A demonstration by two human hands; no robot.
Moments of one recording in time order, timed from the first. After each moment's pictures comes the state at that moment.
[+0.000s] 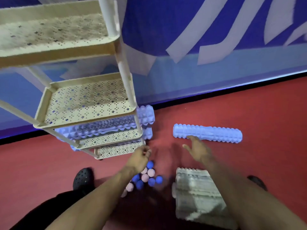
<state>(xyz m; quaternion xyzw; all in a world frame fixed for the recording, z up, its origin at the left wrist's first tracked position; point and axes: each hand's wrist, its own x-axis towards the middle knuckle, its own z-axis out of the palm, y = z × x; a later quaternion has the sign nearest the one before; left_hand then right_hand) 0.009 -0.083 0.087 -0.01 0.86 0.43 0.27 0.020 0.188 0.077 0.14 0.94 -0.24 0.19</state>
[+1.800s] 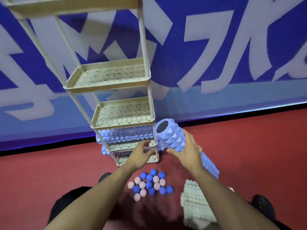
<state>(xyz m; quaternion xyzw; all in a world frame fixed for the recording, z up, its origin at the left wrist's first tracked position) 0.074 -0.130 0.237 0.01 0.87 0.46 0.17 0.097 0.093 0.237 0.06 0.90 -0.41 -0.10</state>
